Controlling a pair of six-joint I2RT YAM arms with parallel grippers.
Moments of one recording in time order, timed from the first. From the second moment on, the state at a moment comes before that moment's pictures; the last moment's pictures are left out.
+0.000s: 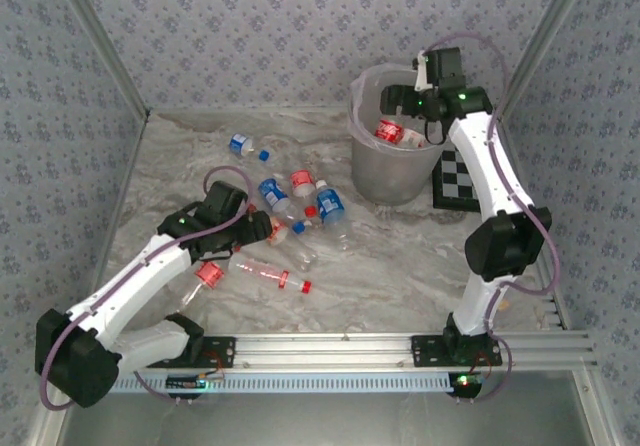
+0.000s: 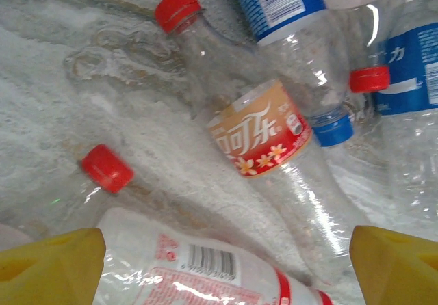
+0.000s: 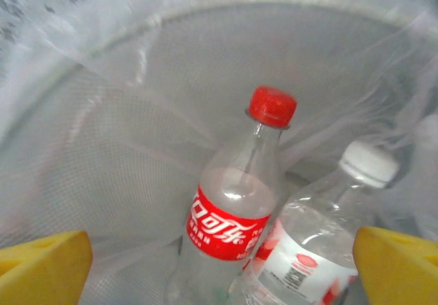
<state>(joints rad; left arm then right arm) -0.55 1.09 0.86 -0.77 -0.06 -0.77 0.19 1.79 1.98 -0.85 -0.05 0.19</state>
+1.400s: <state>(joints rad) -0.94 1.73 1.14 -0.70 -0.13 -1.54 0.17 1.26 1.49 -0.81 -0.21 0.25</state>
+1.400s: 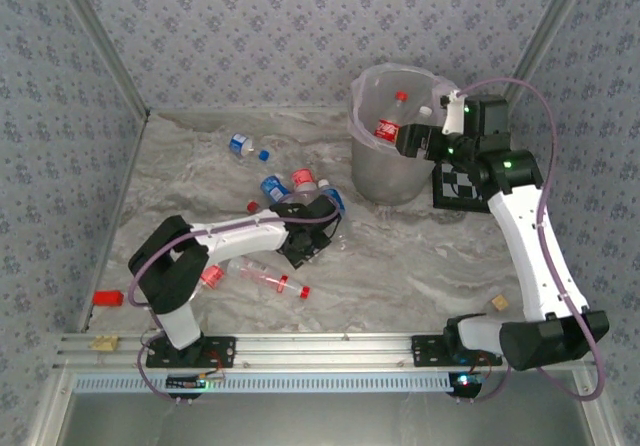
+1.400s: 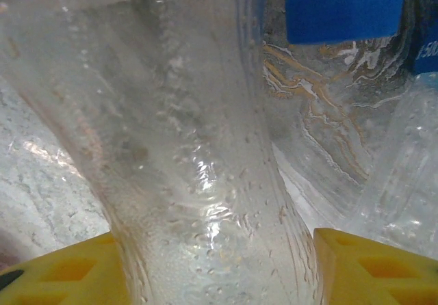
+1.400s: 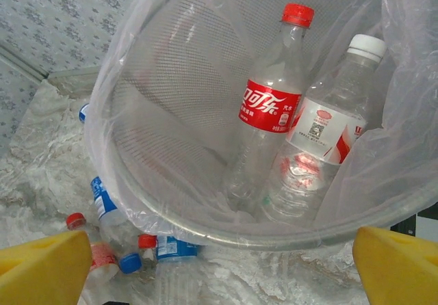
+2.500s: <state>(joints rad) -0.96 1.24 1.04 -0.31 0.01 -0.36 0.53 1.59 1.79 -0.80 -0.36 0.38</state>
